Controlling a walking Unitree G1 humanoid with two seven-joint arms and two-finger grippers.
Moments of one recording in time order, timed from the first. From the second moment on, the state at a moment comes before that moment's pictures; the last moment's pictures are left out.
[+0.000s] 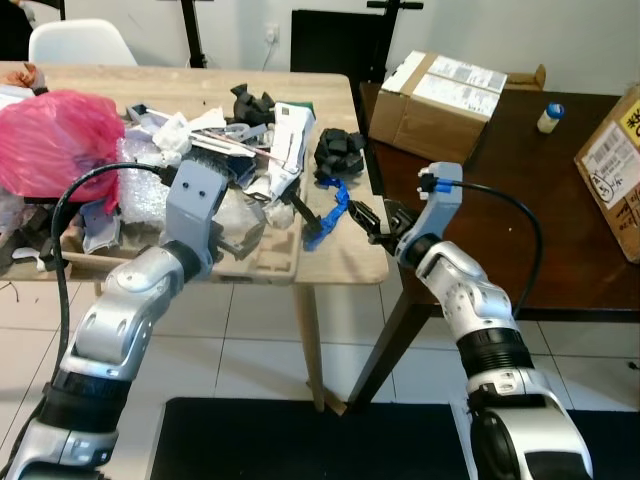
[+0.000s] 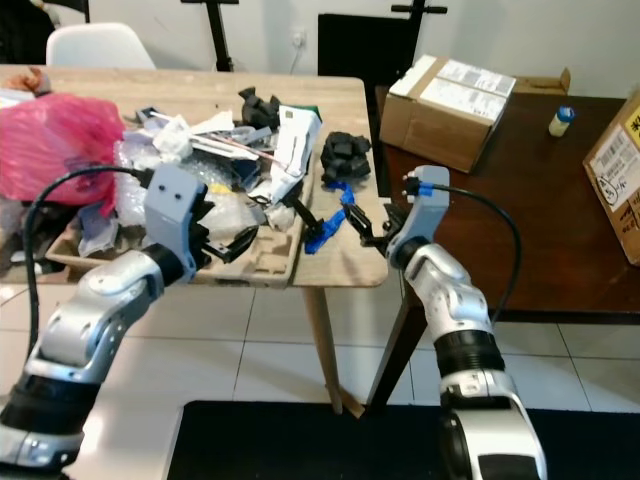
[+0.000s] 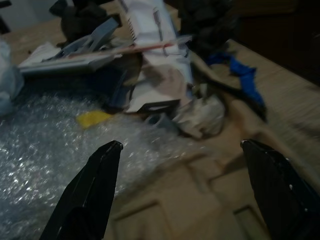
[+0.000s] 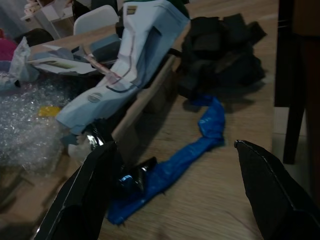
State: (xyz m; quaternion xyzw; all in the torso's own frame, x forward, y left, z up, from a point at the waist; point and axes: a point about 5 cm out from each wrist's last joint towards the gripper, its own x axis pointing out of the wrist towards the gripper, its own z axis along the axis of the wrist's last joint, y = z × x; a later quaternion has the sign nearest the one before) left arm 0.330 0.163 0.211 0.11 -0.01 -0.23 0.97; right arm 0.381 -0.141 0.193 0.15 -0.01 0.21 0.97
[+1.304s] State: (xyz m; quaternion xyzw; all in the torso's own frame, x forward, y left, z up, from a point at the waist) left arm 0.394 0.178 0.172 0.51 0.03 -0.15 0.85; right arm 0.345 -0.091 0.190 0.11 -0.04 0.33 0.94
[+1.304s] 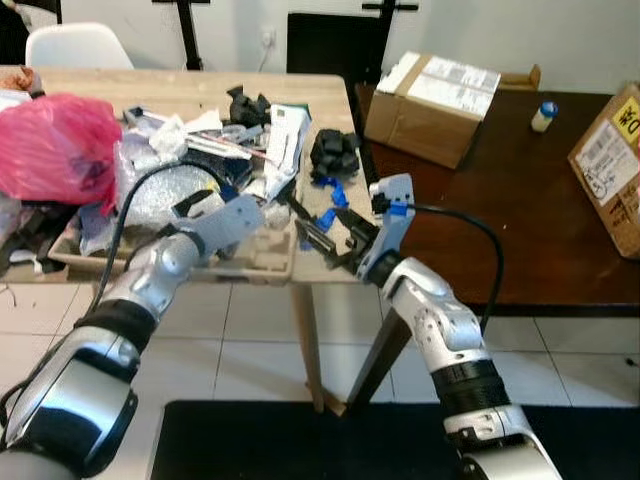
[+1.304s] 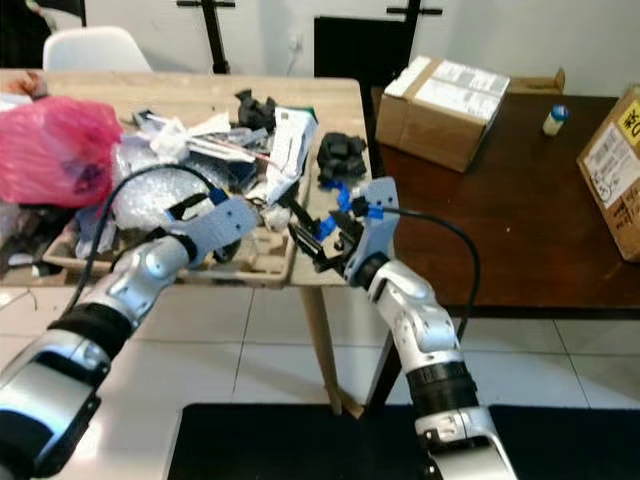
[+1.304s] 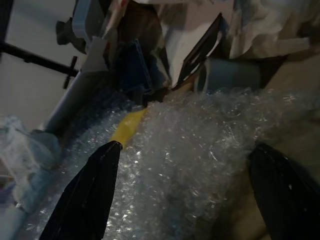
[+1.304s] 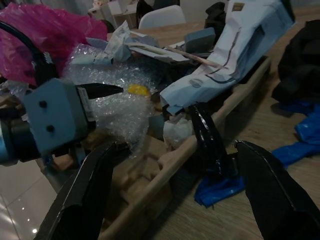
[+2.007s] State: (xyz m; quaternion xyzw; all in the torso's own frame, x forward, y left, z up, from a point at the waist) left arm 0.397 0.201 0.162 0.52 0.08 -0.11 0.84; right arm 0.342 -0.092 0.191 0.11 -0.03 0.33 0.94
